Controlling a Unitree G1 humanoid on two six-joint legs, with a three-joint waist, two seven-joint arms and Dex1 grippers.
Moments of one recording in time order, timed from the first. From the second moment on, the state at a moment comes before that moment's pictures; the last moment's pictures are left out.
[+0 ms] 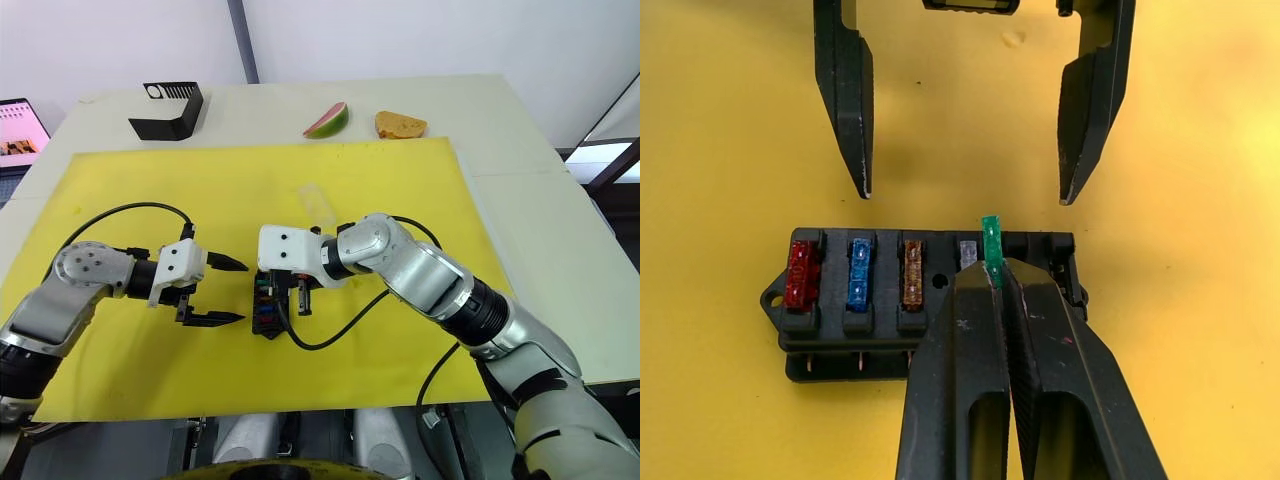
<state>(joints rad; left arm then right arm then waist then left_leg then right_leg) -0.31 0.87 -0.16 -0.13 -0.29 0.21 -1.27 -0.84 -0.57 0.66 -0.35 0.25 0.79 0.89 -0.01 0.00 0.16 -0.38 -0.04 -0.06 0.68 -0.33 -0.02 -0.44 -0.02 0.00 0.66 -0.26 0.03</state>
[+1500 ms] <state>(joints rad) -0.31 0.84 -0.16 -0.14 -0.29 0.23 -1.26 -0.87 -0.52 0.65 -0.26 0.12 0.77 1.01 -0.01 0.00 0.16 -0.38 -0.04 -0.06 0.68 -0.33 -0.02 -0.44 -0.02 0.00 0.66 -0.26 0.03</state>
